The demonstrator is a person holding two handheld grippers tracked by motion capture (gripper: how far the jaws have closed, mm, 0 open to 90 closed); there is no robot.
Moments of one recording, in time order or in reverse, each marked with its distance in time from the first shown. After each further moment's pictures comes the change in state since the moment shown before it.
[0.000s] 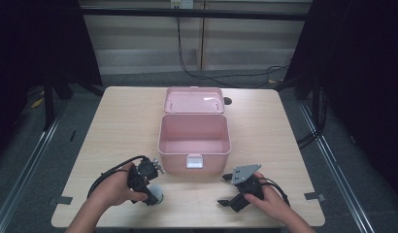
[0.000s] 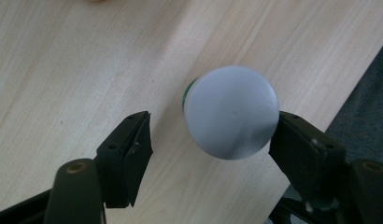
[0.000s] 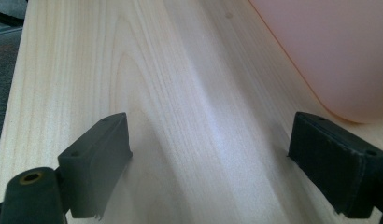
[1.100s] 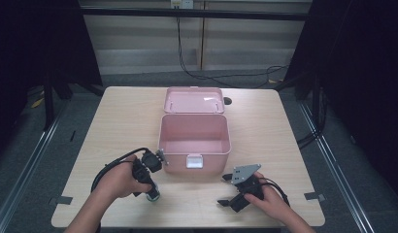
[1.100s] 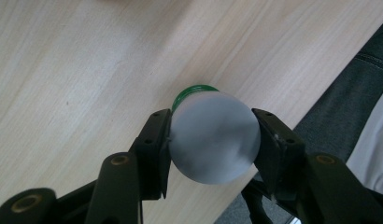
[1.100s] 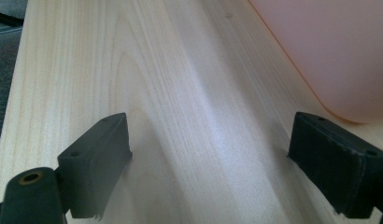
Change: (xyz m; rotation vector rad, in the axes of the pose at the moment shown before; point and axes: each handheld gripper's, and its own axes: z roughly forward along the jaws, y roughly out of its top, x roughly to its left) left arm -0.001 0.020 -0.026 0.095 -0.023 -0.104; right arm 0.000 0.000 0.000 -0.002 -0.002 -0.001
